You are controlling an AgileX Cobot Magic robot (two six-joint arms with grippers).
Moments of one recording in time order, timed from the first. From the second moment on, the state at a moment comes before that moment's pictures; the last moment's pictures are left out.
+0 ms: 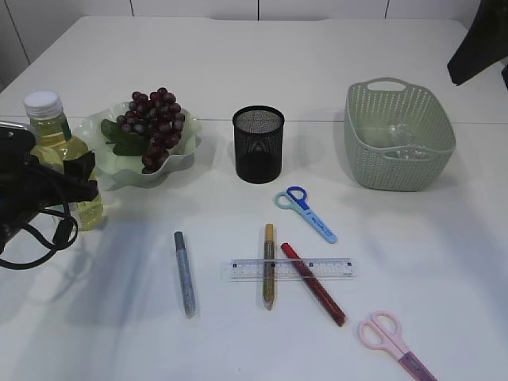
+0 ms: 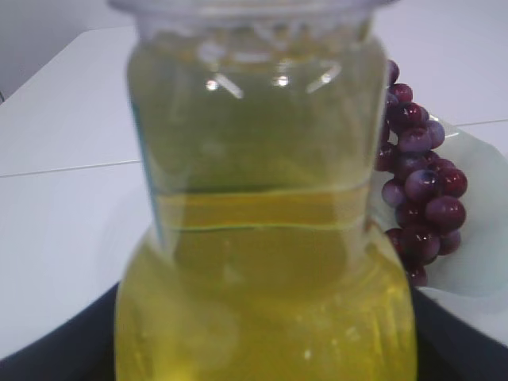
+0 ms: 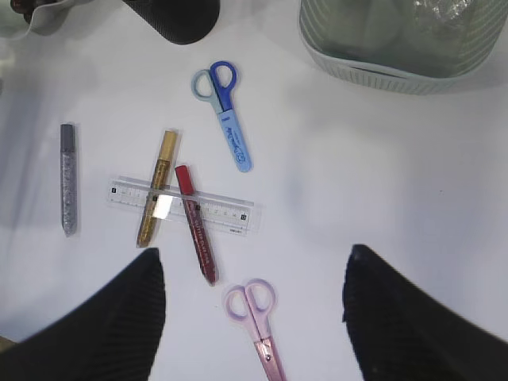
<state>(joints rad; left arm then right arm) -0.18 2.01 -0.62 -0.09 -1.11 0.08 0.06 1.45 -1.48 0.29 1.25 -0.15</state>
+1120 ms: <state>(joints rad) -0.18 2.01 -0.62 -0.07 -1.11 0.06 0.06 1.40 -1.48 0.30 1.25 -0.15</state>
